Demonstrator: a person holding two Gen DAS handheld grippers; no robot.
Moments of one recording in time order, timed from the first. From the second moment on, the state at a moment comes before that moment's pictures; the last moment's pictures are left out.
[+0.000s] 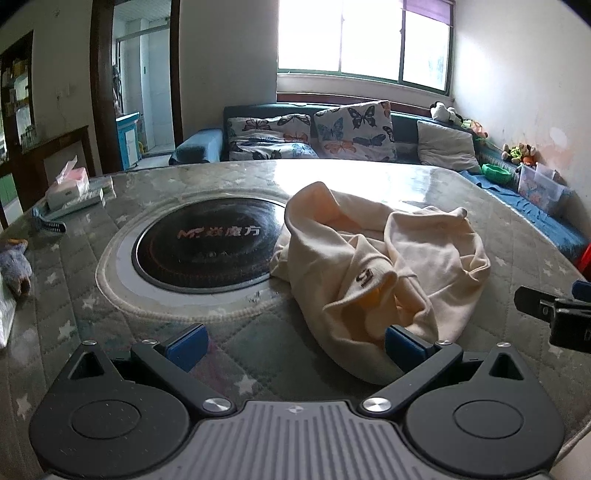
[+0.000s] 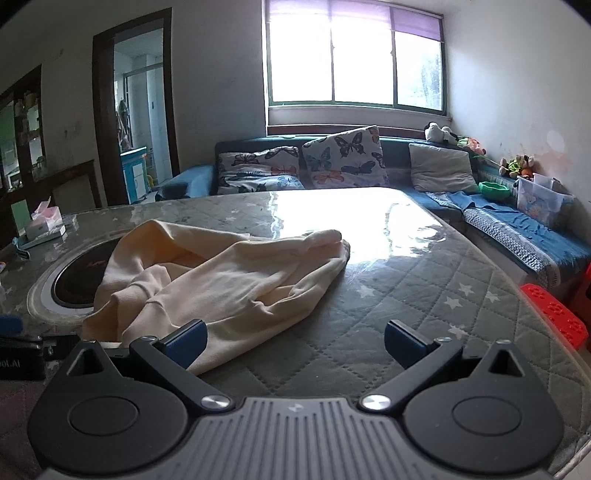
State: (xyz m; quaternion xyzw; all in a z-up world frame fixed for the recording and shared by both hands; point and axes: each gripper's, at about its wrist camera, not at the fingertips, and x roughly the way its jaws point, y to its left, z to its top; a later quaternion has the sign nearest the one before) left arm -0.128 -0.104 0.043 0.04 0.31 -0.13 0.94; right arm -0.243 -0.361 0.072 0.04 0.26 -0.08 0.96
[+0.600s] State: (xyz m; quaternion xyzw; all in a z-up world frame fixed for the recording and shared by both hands) left arm -0.044 -0.139 0.082 0.09 0.26 -0.15 0.95; right arm -0.182 -0.383 0.089 0.03 0.27 -0.07 0.96
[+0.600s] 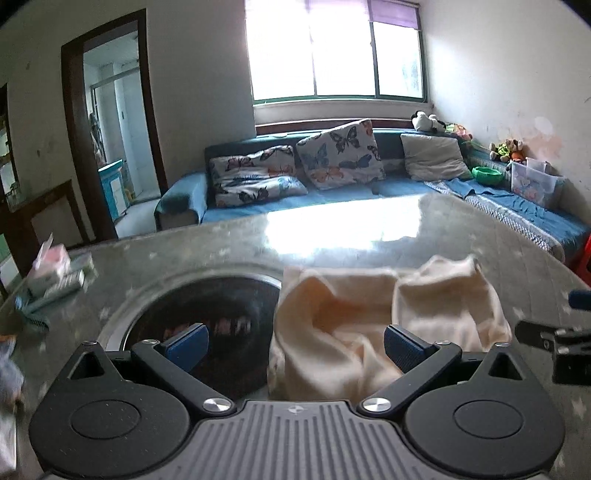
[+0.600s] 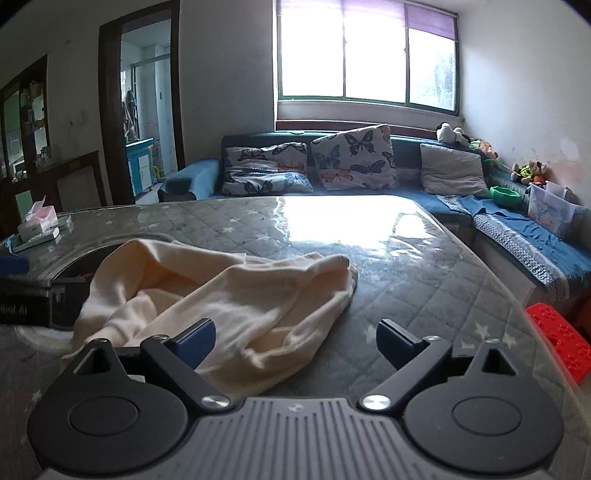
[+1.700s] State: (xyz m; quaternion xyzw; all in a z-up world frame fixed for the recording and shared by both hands) left arm 0.046 -0.124 0.065 0.08 0.31 -0.17 0.93; right arm -0.092 -0.450 0.096 0.15 0.29 -0.05 0.94
